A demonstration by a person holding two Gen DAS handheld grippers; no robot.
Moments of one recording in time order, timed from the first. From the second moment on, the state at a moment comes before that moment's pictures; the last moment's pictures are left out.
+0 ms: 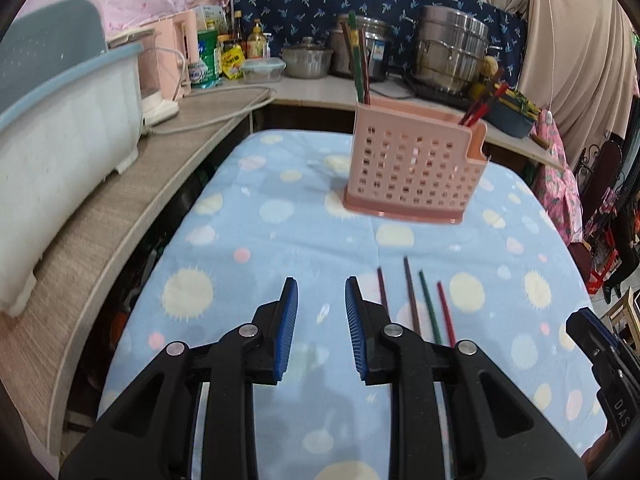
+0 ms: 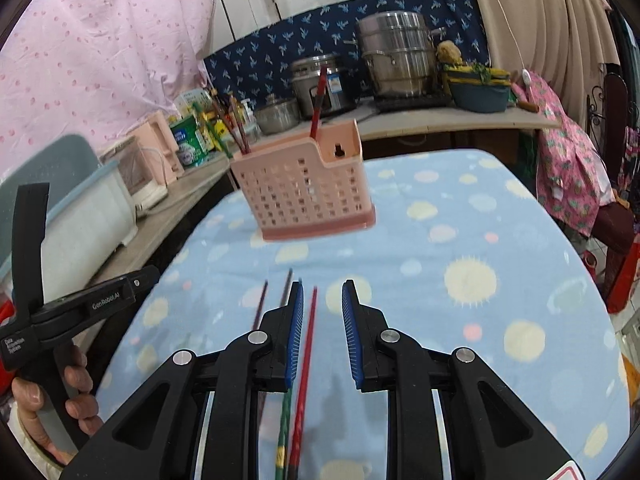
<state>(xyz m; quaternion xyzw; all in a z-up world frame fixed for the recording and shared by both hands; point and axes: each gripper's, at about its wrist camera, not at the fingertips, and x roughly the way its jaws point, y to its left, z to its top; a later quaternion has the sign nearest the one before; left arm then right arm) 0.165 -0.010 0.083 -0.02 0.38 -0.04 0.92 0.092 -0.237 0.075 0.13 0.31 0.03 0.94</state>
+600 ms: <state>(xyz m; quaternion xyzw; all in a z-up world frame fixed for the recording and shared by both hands) 0.114 -0.013 0.021 0.00 0.44 -0.05 0.90 0.036 -0.194 0.001 0.10 0.39 0.05 0.91</state>
